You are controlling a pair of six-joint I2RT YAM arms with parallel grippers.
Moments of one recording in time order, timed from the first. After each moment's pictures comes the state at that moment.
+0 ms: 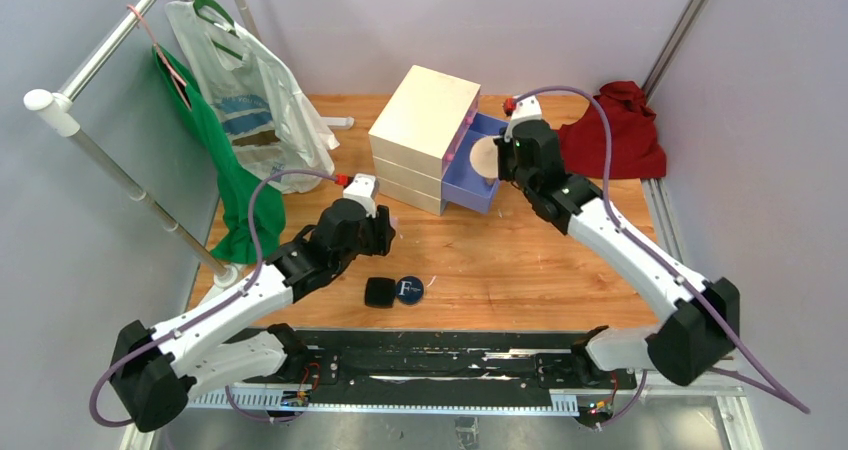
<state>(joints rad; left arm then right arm) -0.75 0.99 0.66 -0.23 -0.29 -0.38 0.58 1.27 1.13 -0.26 0.34 0.10</state>
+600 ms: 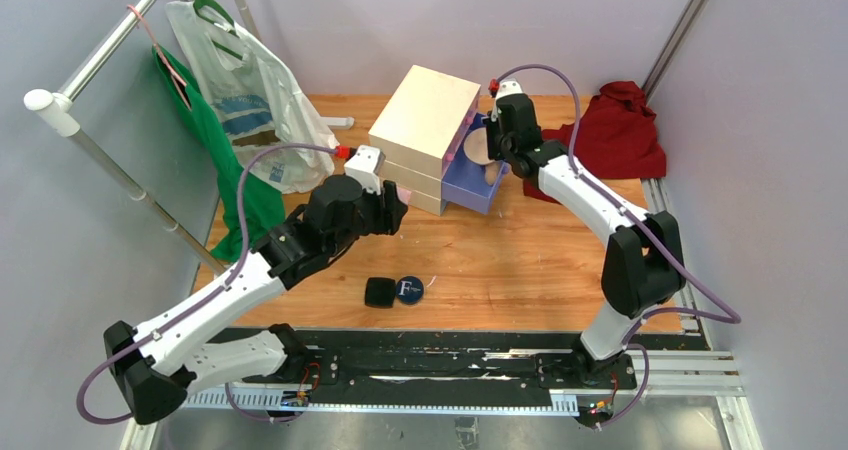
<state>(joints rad) -0.80 0.97 0.91 -0.35 -0.27 -0.34 0.45 1.67 1.37 -0.23 0.21 0.08</state>
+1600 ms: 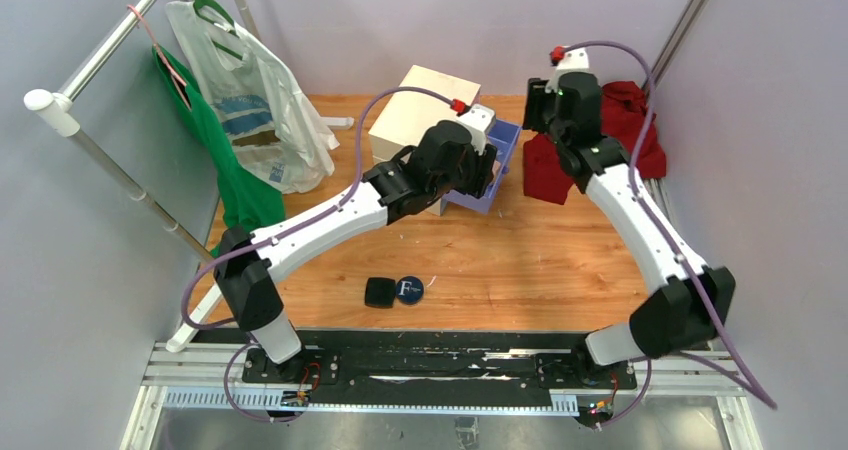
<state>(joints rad) -0.92 1.64 1.54 -0.33 -0.20 -0.23 0.33 1.49 1.42 -0.25 0.22 0.06</state>
